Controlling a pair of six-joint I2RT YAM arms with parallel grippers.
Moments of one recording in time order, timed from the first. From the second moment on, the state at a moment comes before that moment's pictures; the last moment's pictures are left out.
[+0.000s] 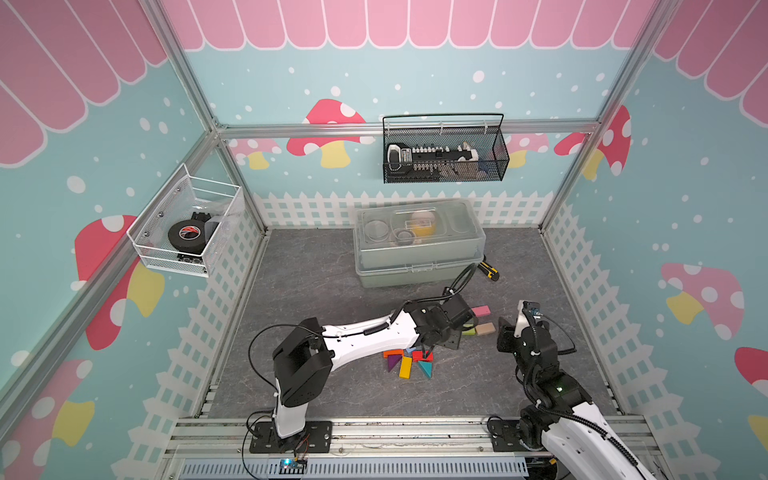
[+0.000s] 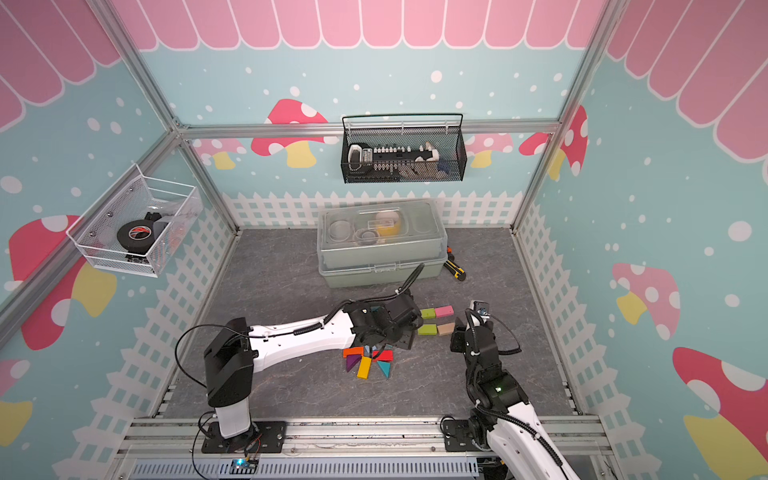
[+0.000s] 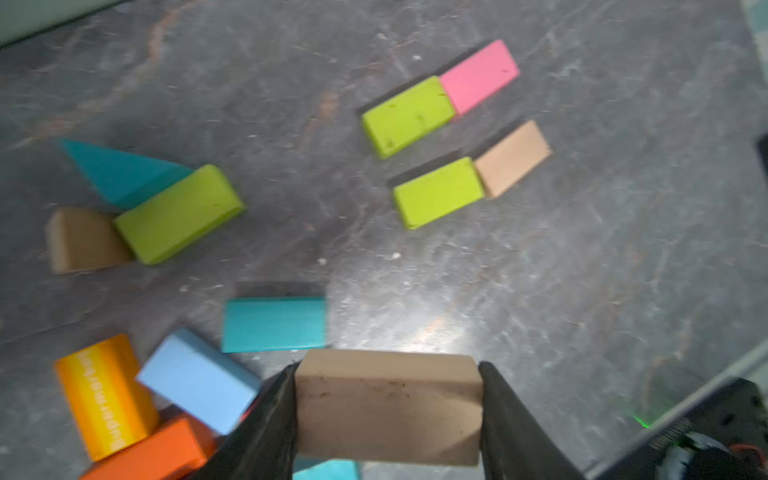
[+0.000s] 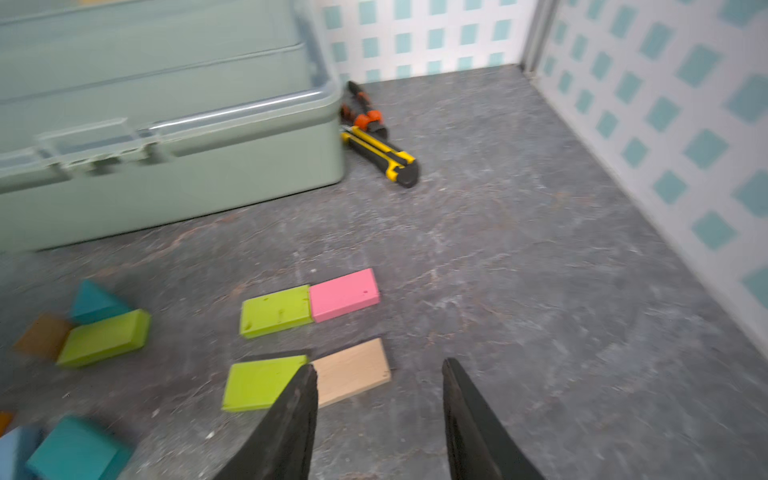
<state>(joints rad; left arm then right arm) -1.12 1.92 1.55 -0.67 -0.18 -0.71 0.35 0.48 0.28 -0.26 0.40 0.29</state>
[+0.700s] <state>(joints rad) -1.21 2.32 1.94 -0.70 -0.13 -1.03 0.14 0.60 0.38 -0.29 0.65 0.40</state>
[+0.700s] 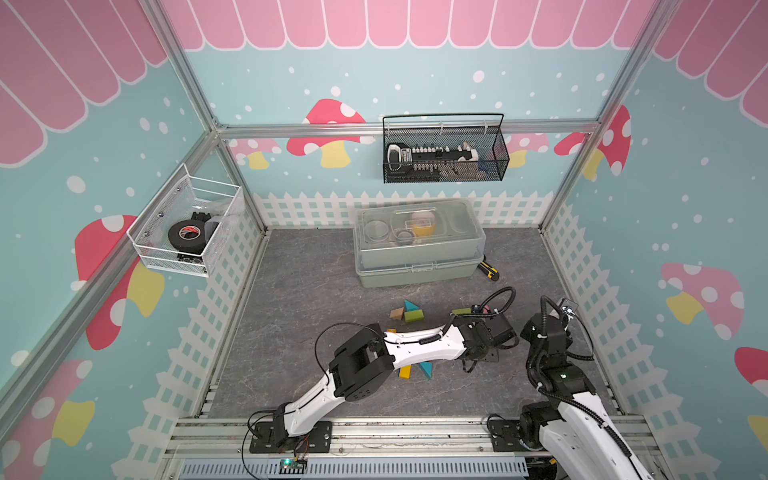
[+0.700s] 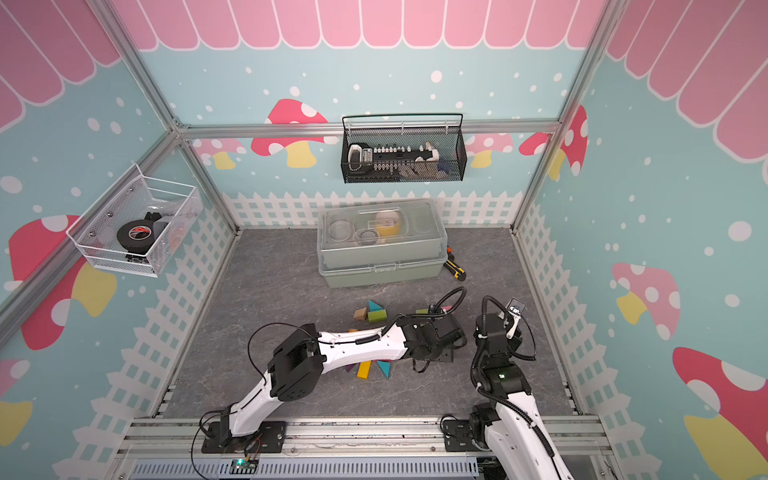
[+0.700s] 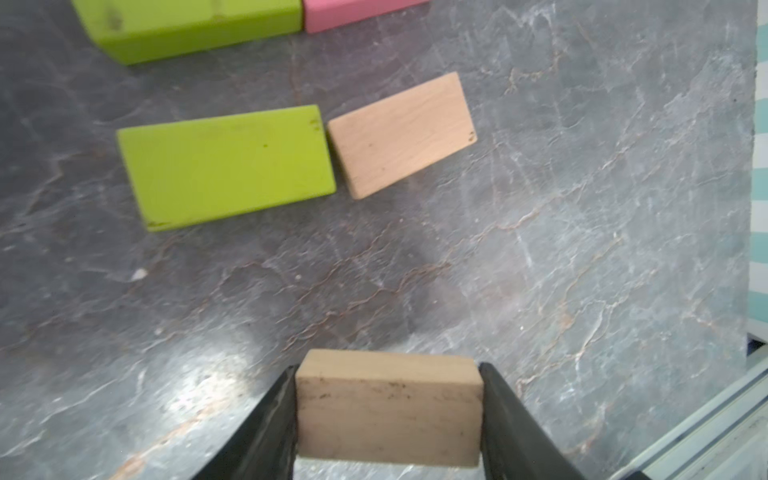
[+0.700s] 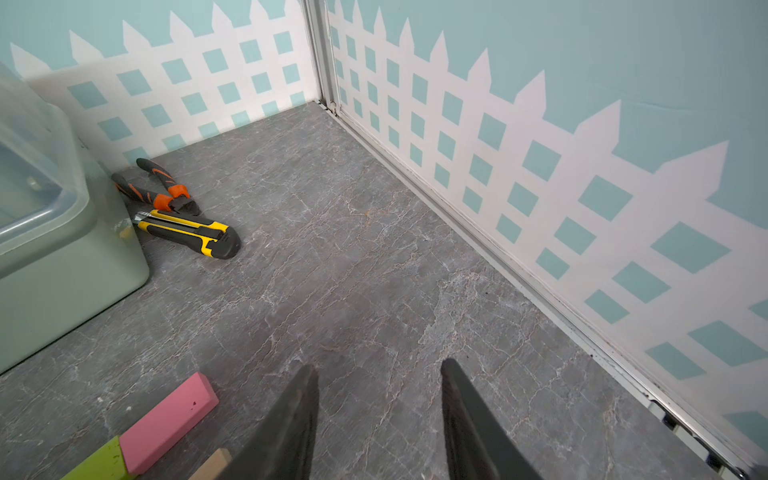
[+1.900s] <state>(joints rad) -1.19 2.54 2.25 -0.78 -0.18 -1.05 0.03 0.66 0.39 -0.24 0.47 0.43</state>
